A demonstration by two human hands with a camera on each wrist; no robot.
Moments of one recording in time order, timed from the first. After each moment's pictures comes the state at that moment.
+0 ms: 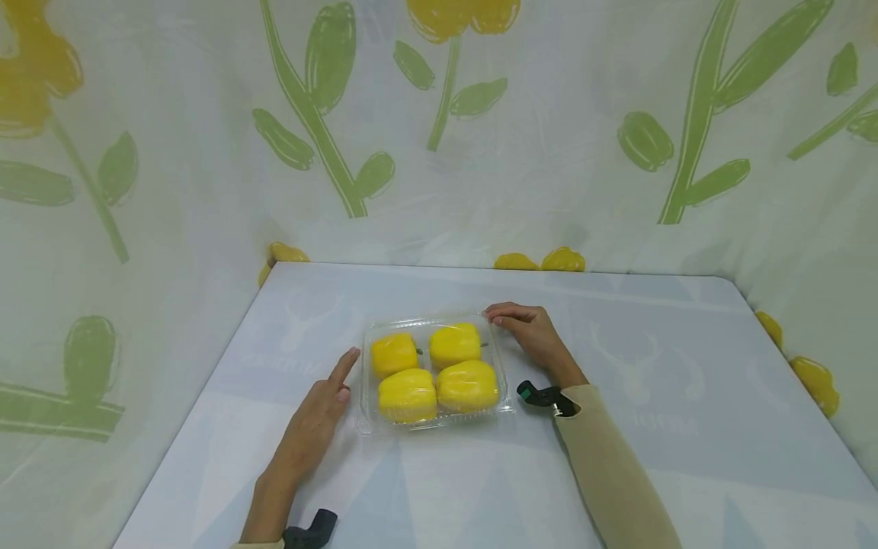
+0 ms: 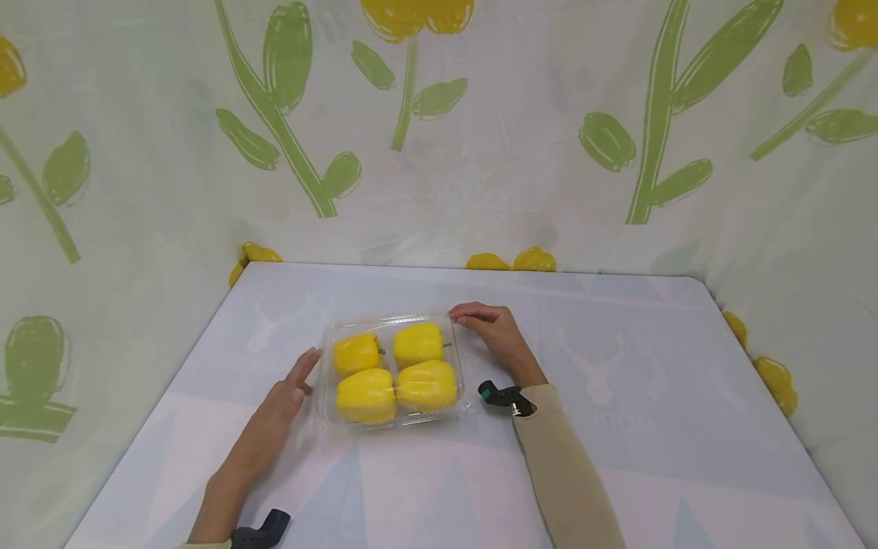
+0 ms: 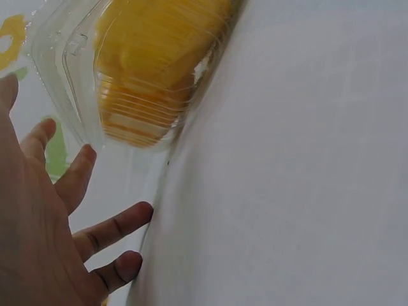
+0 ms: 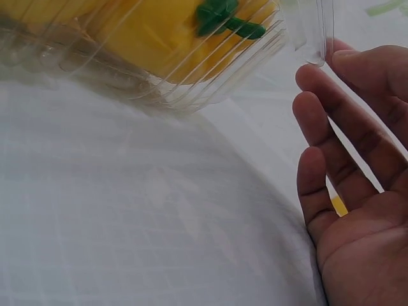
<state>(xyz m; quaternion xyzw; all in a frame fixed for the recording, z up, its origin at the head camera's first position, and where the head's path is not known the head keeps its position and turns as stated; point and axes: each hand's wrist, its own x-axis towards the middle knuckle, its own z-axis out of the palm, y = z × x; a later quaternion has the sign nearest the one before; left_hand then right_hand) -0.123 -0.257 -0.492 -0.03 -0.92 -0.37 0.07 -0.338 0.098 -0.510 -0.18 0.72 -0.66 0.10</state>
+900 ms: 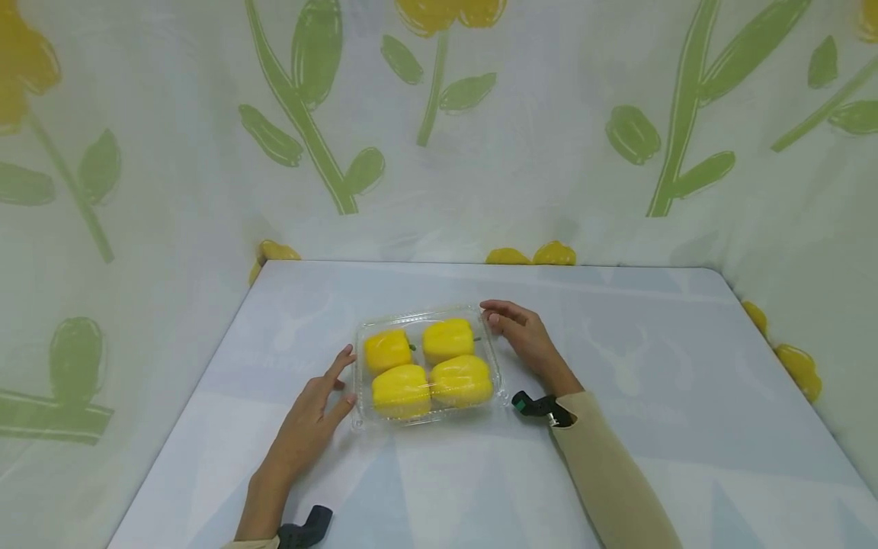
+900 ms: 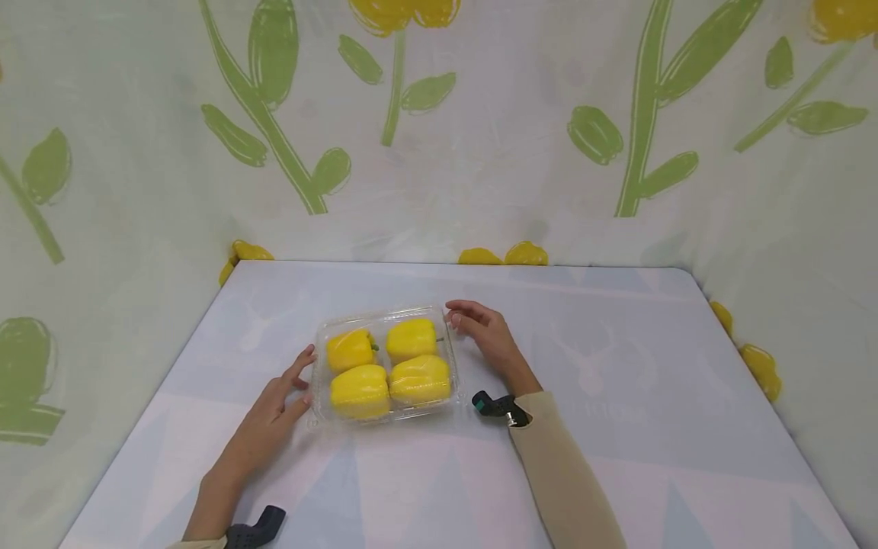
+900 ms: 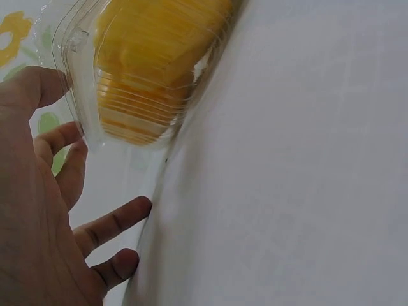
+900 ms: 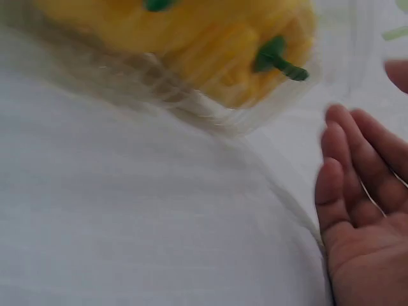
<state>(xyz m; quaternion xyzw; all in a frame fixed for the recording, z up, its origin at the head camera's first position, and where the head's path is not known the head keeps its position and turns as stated) -0.127 -0.258 -0.497 -0.03 -0.94 -0.33 0.06 -0.316 0.097 -0.507 -0.14 0.75 -0.64 0.10</state>
